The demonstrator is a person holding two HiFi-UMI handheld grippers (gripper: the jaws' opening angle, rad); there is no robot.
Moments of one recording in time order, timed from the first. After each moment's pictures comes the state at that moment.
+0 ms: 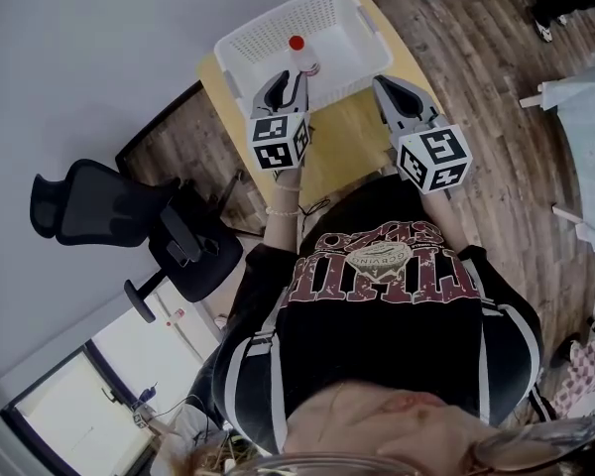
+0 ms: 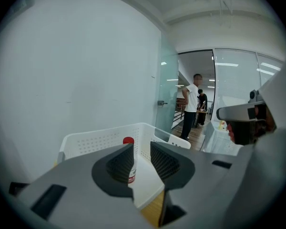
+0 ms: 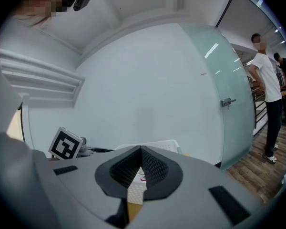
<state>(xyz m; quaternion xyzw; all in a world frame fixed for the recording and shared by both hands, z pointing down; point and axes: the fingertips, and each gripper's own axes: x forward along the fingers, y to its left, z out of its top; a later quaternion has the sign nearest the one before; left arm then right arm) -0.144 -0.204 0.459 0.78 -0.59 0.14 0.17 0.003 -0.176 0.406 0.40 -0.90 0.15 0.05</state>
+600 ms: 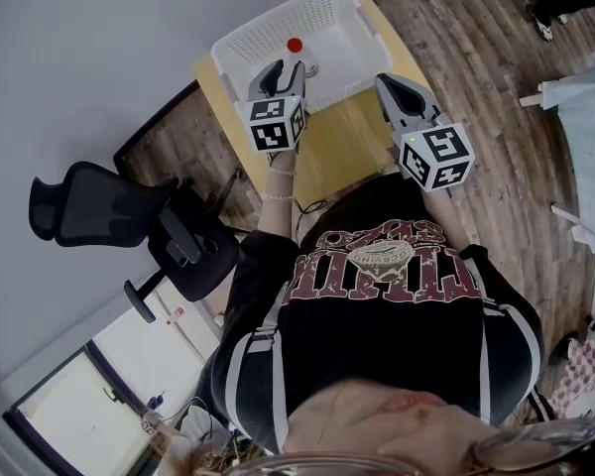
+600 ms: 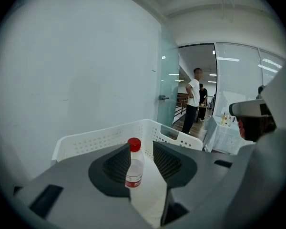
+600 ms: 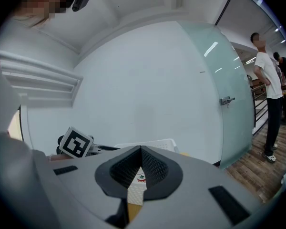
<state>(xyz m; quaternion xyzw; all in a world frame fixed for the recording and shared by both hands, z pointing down) -0.151 -0.239 0.476 0.77 -0.58 0.17 0.17 0.010 -0.190 0.413 0.40 -0.90 0.16 0.05</state>
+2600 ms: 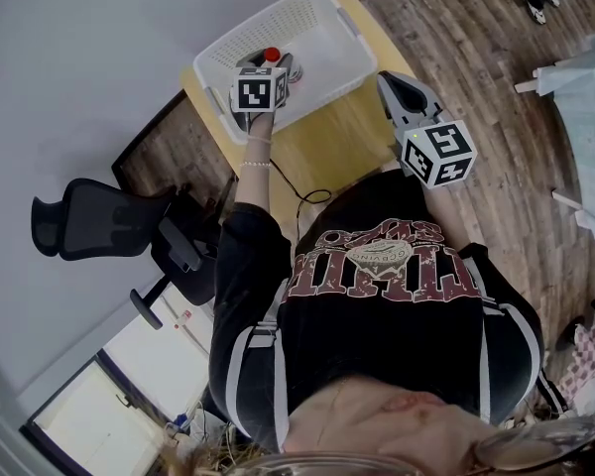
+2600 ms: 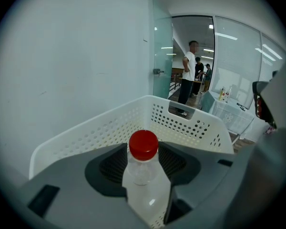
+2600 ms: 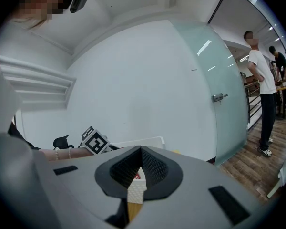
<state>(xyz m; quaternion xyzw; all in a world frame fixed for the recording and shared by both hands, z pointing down) -0.152 -0.303 0.544 0.77 -0.51 0.32 0.21 0.046 -0.210 0.431 0.42 -0.89 0.18 0.05</state>
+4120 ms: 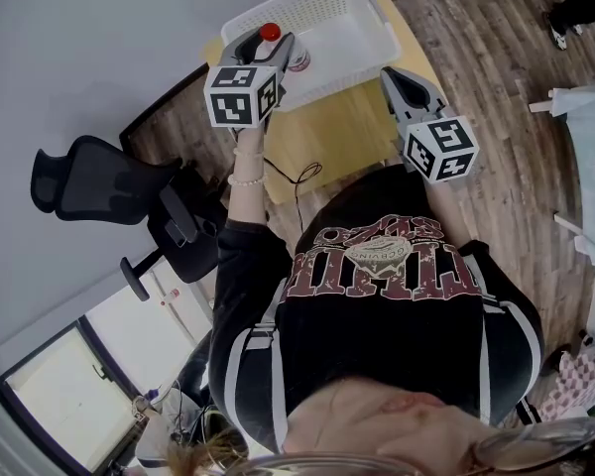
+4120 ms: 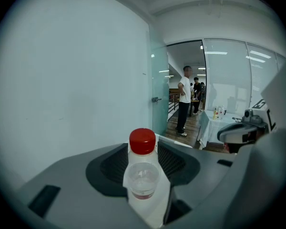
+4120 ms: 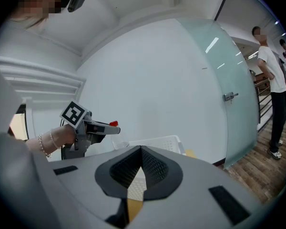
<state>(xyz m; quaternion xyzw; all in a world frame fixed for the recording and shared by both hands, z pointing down) -0.167 -0.236 0.397 0.80 -0.54 0.22 0.13 0.008 -0.177 0.420 0.38 -0.91 0.17 0.05</state>
